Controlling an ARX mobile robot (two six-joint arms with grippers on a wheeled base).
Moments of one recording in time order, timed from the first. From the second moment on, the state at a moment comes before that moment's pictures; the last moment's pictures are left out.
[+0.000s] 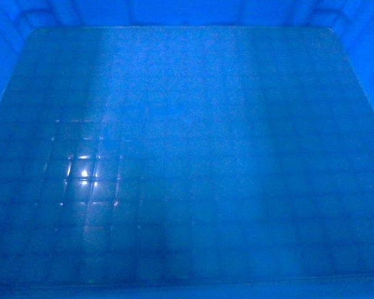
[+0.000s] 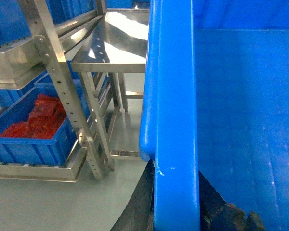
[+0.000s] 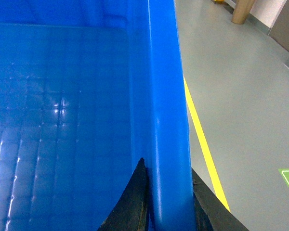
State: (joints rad) left arm -0.49 0.56 0.43 -0.11 -0.61 -0.13; right arm 0.53 0.72 0.50 -0.07 0.62 0.12
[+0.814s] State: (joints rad) left arm -0.49 0.56 0.43 -0.11 -0.61 -0.13; right arm 0.53 0.71 0.50 -0.08 0.63 0.12
